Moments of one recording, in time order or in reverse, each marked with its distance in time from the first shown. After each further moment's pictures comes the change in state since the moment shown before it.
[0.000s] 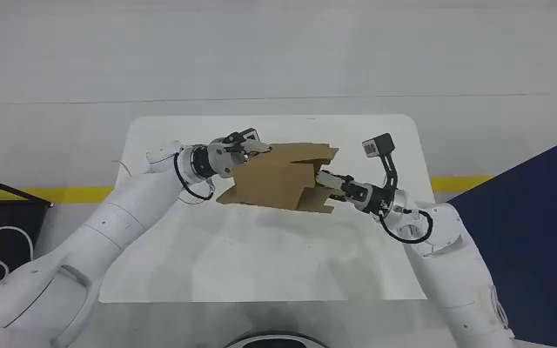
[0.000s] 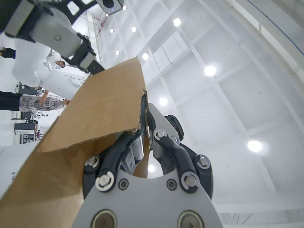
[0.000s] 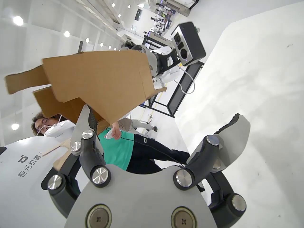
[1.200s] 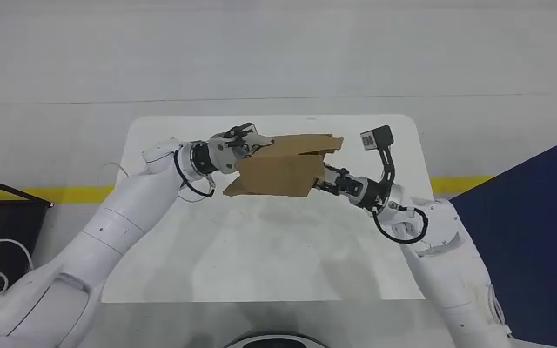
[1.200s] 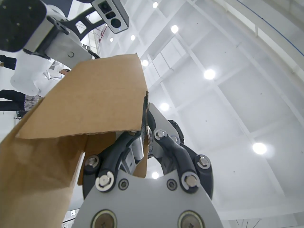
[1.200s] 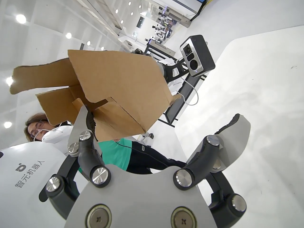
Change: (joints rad) left arm 0.063 -0.009 -0.139 -0.087 0.109 0.030 0.124; right arm 0.038 -0.007 -0.049 -0.061 -0.084 0.042 -0.083
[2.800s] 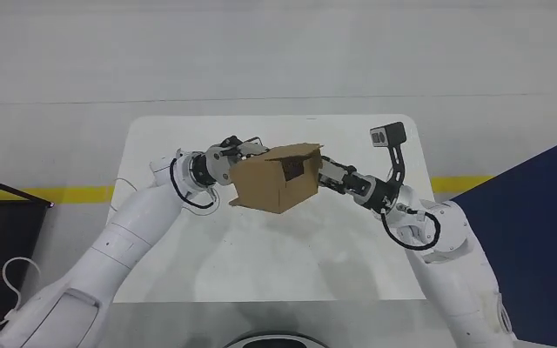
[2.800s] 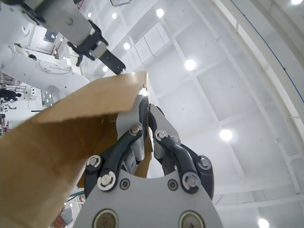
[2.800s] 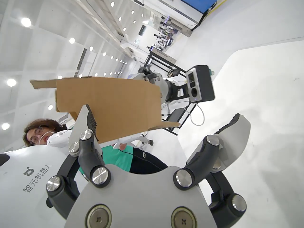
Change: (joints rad) left arm 0.115 -0.034 -0.105 -0.071 -0.007 0.151 -0.036; right arm -0.036 0.001 0.033 -0.094 0.027 0.016 -0.038
